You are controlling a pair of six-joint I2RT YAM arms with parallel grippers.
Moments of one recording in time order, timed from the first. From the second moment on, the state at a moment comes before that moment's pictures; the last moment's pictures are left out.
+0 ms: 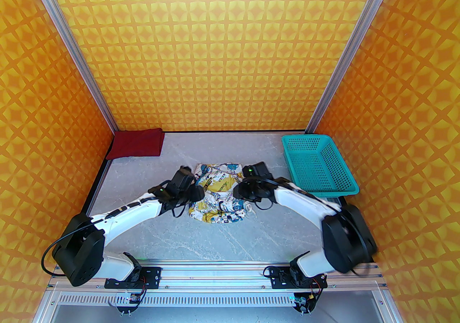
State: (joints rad) left arm -0.63 1.44 0.84 -0.32 0.02 -0.77; right arm 0.43 1.59 0.91 -0.42 -0.31 0.53
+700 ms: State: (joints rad) left arm -0.56 1.34 0.72 -0.37 0.08 -0.69; right arm 0.73 1.43 1.00 -0.58 0.00 0.21
